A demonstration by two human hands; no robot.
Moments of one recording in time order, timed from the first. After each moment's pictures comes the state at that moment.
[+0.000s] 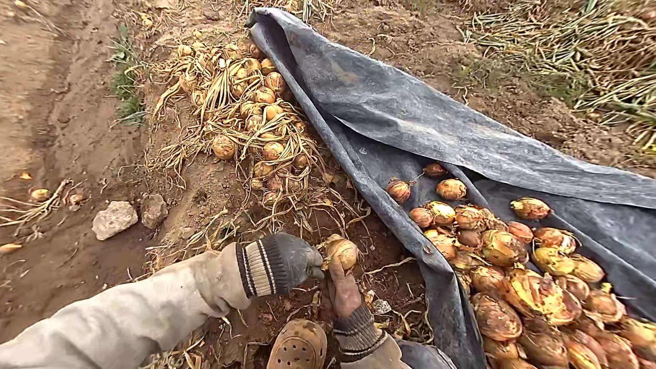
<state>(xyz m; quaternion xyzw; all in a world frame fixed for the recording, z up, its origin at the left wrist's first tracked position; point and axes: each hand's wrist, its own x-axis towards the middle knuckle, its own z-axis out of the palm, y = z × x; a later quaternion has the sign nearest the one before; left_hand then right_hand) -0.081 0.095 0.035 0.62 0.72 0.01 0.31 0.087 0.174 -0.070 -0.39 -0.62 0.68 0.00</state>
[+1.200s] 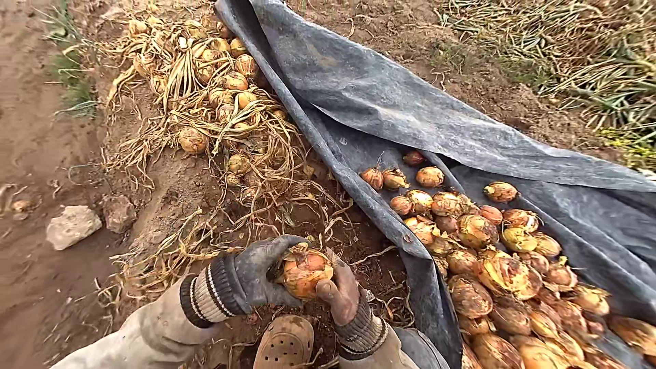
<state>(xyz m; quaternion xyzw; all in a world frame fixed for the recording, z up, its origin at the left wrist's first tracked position) -0.071 0.059 0.013 0.52 0.68 0.38 0.35 0.105 0.196 -0.052 -0.19 -0.71 0.65 0.20</state>
